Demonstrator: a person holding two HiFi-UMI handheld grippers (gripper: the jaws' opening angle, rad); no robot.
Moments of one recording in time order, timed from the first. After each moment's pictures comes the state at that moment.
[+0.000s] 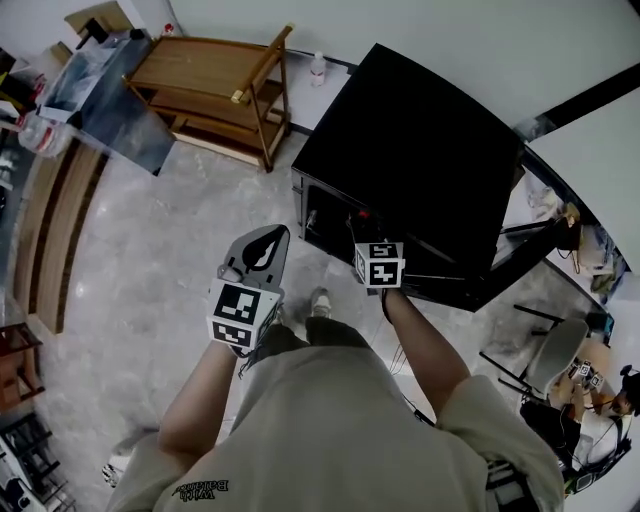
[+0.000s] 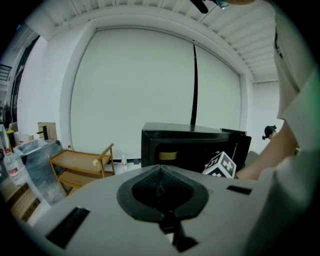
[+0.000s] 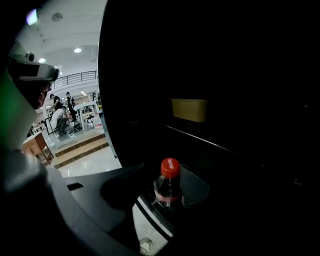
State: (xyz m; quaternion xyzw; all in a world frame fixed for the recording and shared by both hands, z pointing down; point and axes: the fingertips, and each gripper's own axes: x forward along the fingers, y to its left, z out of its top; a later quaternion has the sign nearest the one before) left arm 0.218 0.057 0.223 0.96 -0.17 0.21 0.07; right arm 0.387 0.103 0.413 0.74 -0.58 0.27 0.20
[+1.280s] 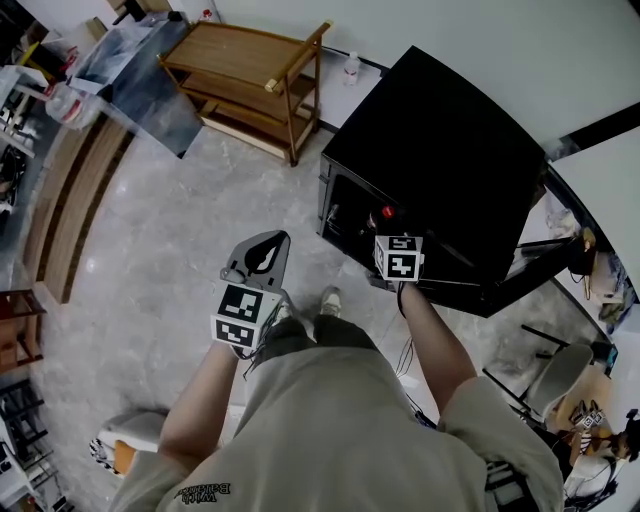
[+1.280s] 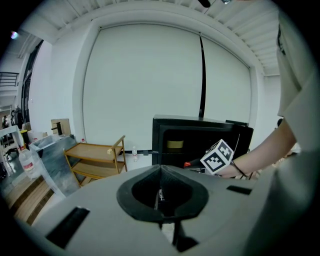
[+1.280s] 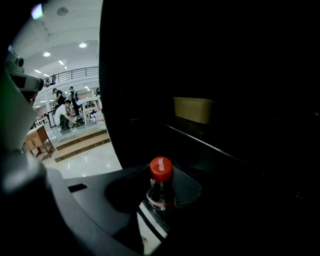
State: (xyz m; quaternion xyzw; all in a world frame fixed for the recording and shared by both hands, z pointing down) left arm 0.166 0.067 0.240 0.94 -0.22 0.25 0.08; right arm 0.391 0.097 0.417 0.72 -0.60 0.26 0.23
